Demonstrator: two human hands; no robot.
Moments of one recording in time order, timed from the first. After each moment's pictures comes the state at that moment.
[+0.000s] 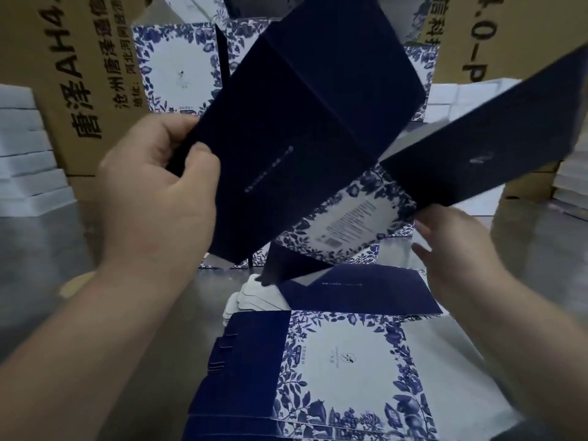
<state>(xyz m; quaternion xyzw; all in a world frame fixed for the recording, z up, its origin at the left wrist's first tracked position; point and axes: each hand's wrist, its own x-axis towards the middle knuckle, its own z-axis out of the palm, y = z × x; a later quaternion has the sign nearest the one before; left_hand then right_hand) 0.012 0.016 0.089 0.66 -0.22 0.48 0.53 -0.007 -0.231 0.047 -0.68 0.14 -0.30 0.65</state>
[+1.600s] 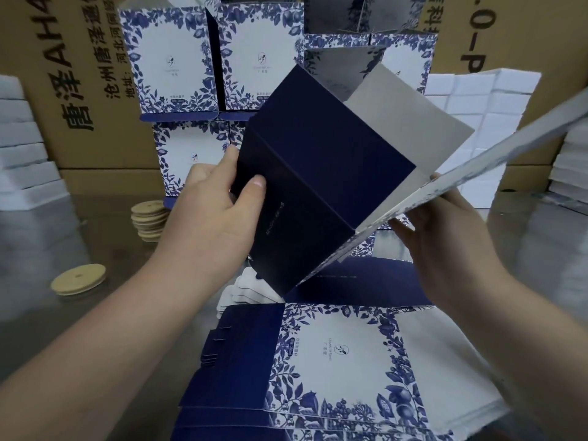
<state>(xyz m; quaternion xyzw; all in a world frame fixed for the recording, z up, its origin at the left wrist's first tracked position) 0.020 -0.005 0.063 0.83 -0.21 0.30 0.42 -0.027 -0.206 0.052 -0.59 -0.06 -0.29 0.75</state>
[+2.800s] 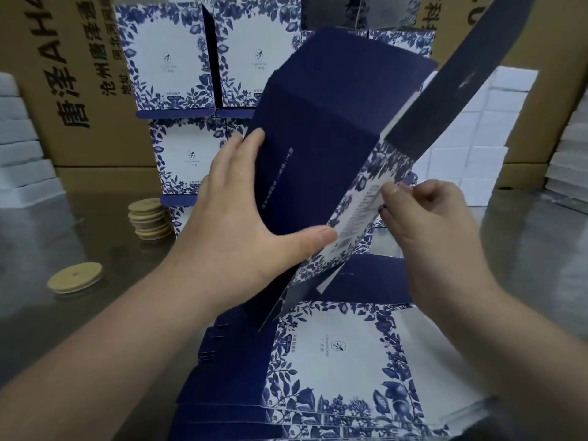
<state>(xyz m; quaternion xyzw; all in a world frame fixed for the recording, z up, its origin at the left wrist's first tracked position) -0.008 -0.016 0.065 0.86 -0.23 0.26 0.37 -0.023 -0.201 0.043 -0.65 -0.01 -0.35 0.67</state>
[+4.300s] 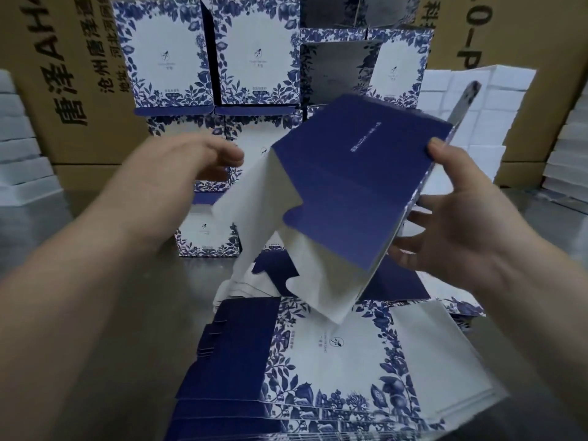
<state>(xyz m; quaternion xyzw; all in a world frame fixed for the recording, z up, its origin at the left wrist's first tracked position) 0.033 0.024 0.101 0.79 -0.27 0.16 0.53 -0.040 -0.224 0.076 -0.56 0.11 -0.10 0.82</state>
